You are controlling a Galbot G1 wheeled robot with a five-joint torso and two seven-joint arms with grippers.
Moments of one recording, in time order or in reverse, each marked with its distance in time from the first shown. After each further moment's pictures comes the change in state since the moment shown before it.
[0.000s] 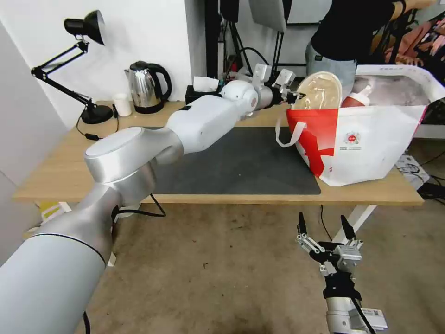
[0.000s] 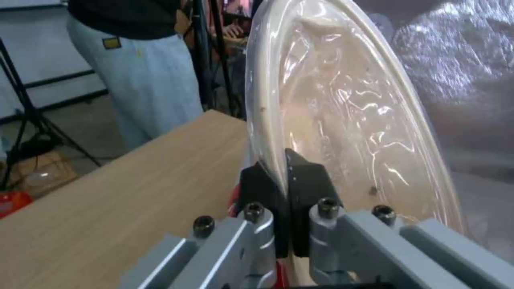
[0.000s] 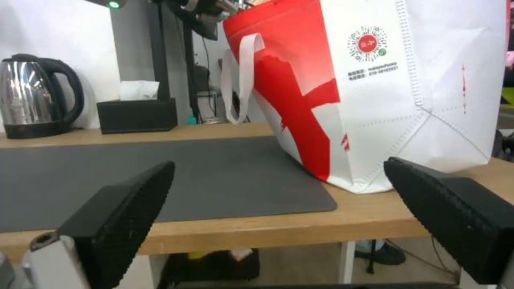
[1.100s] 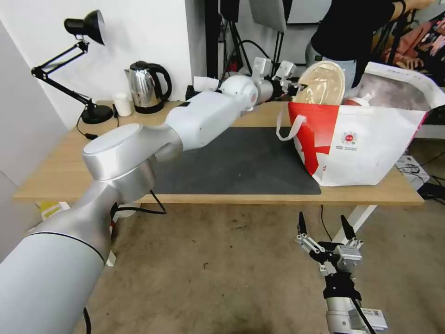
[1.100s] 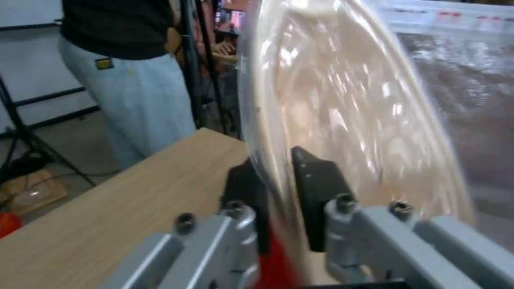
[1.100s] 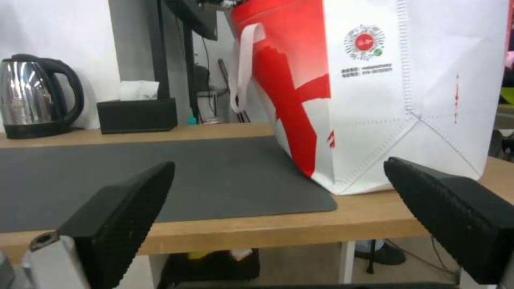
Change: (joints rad) left arm -0.004 0.002 -0.005 -0.014 -0.008 -0.033 0.024; right arm 0.000 0.000 0.000 0.000 0.000 0.000 0.000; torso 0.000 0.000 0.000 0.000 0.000
